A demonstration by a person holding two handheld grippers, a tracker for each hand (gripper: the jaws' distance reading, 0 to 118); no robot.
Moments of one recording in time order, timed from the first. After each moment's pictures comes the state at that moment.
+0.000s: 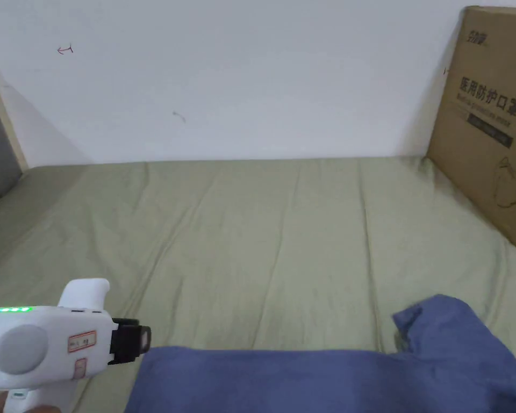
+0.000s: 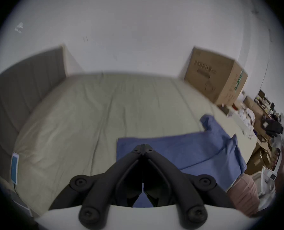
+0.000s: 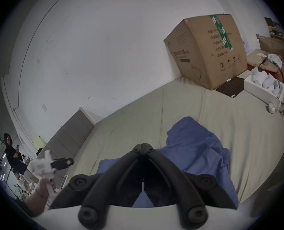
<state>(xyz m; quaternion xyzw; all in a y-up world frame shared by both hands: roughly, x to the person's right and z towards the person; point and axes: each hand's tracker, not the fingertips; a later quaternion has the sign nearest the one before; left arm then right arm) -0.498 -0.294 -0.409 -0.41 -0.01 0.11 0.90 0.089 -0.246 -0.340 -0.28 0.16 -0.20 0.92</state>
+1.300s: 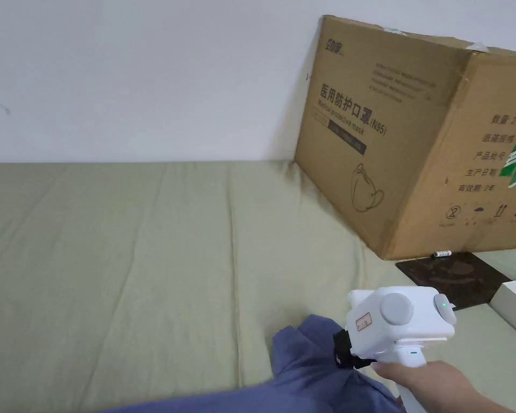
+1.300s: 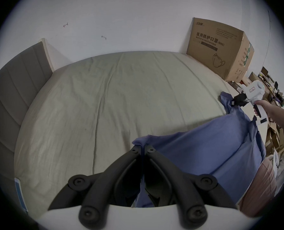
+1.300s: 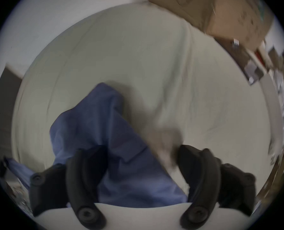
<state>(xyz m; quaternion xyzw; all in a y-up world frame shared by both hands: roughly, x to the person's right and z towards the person) -0.475 -0.317 -0.401 -0.41 -0.01 0.04 0.91 0.083 -0.343 -0.600 -0.55 0.08 -0.01 0.83</state>
